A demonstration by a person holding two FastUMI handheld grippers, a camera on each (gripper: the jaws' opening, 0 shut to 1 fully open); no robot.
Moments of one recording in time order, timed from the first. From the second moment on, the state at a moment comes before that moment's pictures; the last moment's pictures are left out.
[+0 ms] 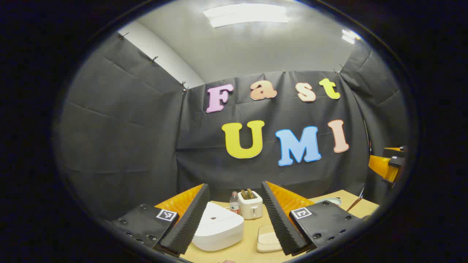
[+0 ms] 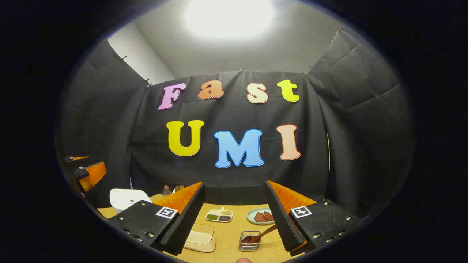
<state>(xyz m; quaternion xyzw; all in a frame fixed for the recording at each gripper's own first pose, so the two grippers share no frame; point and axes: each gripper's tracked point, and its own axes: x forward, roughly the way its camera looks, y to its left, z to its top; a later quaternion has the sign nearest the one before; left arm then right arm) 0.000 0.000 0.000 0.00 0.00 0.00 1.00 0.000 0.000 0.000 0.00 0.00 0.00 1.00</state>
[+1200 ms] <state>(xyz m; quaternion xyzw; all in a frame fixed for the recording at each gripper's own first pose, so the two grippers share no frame) 0.015 -0.015 -0.003 0.00 0.00 -0.02 1.00 0.006 -0.021 0.004 -0.01 -0.01 -0.03 1.00</state>
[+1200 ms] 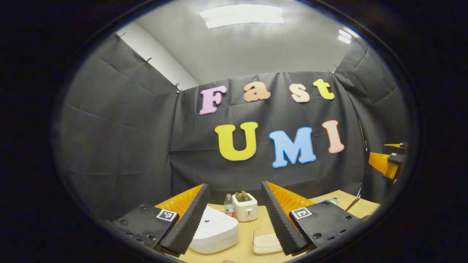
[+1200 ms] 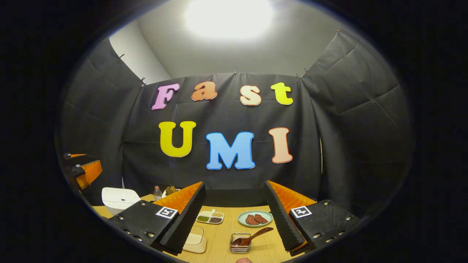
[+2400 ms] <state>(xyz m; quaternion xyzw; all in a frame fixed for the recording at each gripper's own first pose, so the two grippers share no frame) 0.067 0.054 -0.032 -0.02 0.02 -0.02 1.00 0.005 0.007 -0.008 -0.02 0.00 -0.05 1.00</state>
